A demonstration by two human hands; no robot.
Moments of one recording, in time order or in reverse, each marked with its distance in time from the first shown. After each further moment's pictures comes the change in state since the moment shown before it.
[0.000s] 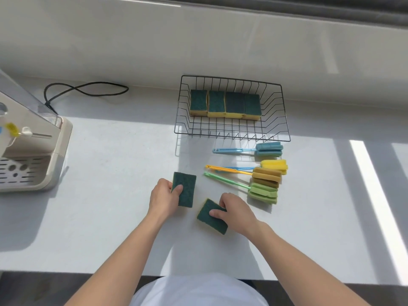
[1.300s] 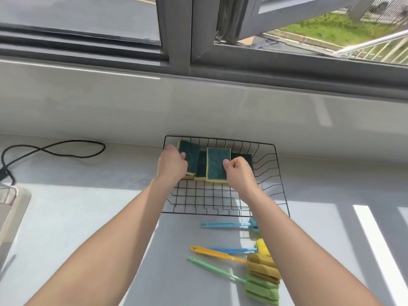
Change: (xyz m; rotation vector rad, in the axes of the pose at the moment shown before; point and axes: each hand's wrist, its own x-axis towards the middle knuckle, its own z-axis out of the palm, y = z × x) left_hand 0.231 0.233 0.001 0.082 0.158 0.269; right_hand 0.212 -0.043 -0.217 0.565 0.421 0.107
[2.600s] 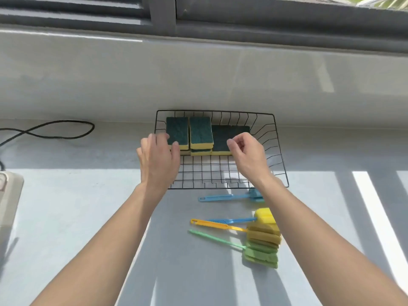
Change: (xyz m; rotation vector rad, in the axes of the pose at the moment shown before) left_hand -0.056 -0.037 -0.004 0.243 0.277 0.323; right_hand -0.010 0.036 -0.017 -0.146 0.120 -0.257
